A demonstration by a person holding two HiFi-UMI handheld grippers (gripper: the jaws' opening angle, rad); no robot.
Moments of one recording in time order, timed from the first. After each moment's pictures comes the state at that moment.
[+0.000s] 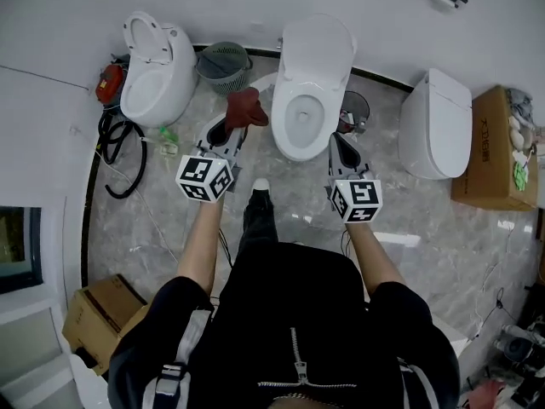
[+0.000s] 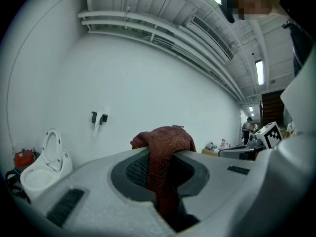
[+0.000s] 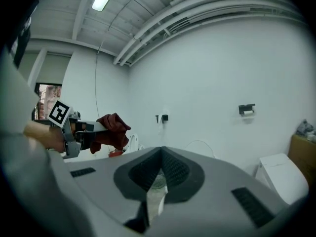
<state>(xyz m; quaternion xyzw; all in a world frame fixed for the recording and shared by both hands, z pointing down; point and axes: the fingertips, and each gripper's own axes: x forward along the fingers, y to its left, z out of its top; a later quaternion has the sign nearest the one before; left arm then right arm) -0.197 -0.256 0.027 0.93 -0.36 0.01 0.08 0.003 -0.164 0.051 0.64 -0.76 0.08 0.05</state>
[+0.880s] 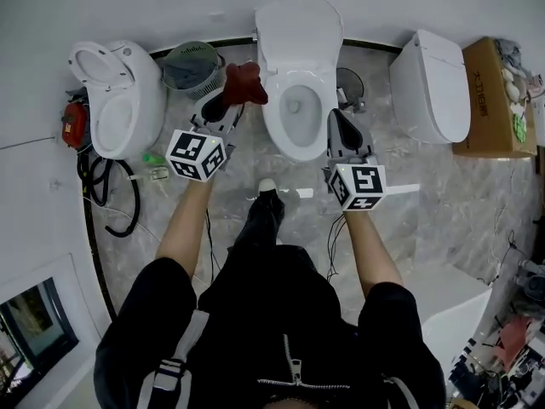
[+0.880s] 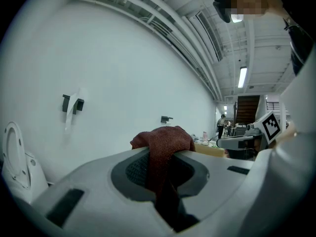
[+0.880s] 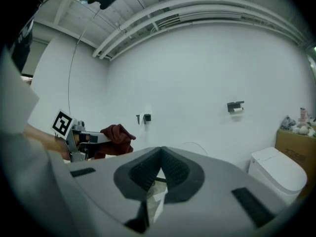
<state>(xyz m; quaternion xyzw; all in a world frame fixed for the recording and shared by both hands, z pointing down) -0.149 -0.454 0.093 0.97 -0.21 0.04 0.09 0.006 -0.317 0.084 0.73 -0.67 0.10 0.03</state>
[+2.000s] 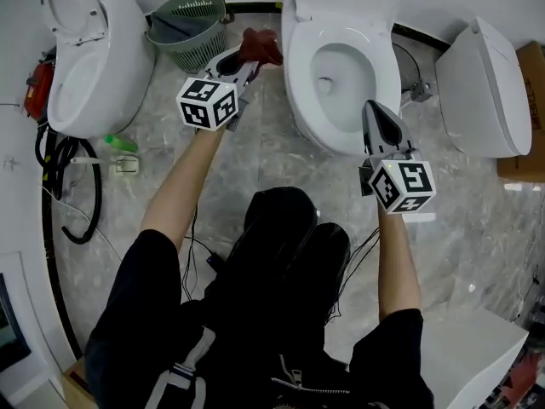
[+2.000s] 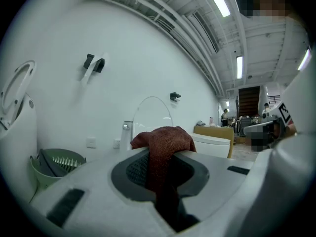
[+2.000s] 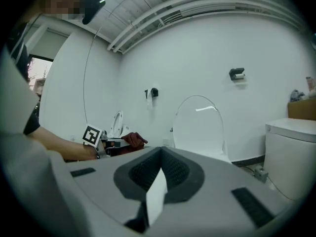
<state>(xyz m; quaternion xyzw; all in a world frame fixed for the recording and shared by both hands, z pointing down) -0.160 -0.511 0.528 0.97 -0.23 0.02 0.07 -0.012 -0.302 0.482 0.69 -0.72 0.07 0.02</state>
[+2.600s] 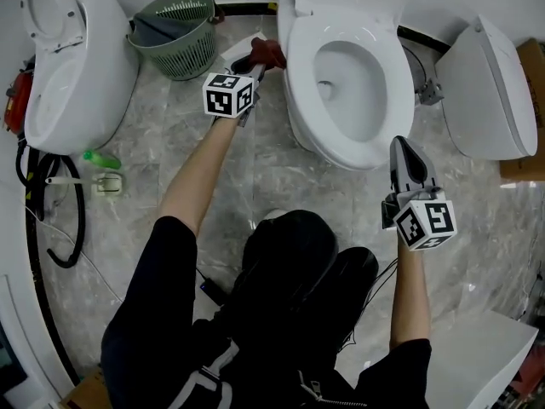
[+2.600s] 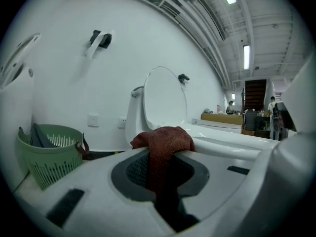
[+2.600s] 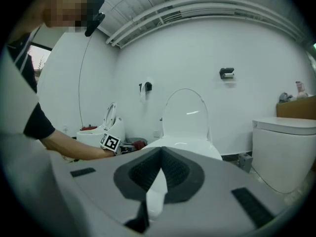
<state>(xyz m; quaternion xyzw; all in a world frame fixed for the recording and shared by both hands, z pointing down) -0.111 -0.586 0.696 0.97 -0.24 0.06 0.09 0.016 -0.259 0.566 0.73 -0.68 0.06 0.04</state>
